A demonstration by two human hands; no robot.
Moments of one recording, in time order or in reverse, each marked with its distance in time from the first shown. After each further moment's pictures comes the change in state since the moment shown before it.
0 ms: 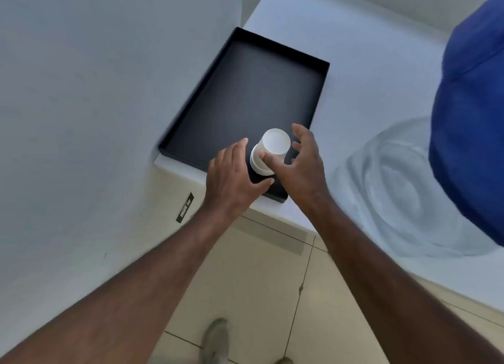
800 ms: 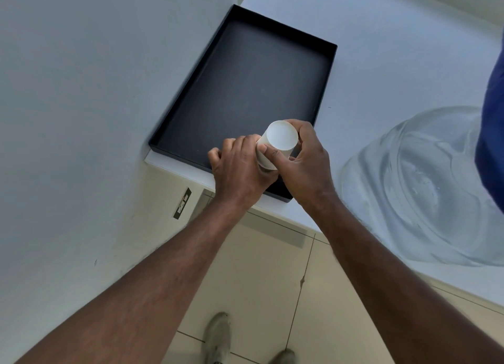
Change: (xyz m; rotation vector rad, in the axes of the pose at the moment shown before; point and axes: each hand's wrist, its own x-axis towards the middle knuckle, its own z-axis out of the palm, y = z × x) left_hand 0.025 0.002 0.027 0.098 0.116 0.055; right_hand 0.012 0.012 0.009 -0.041 0.025 -0.133
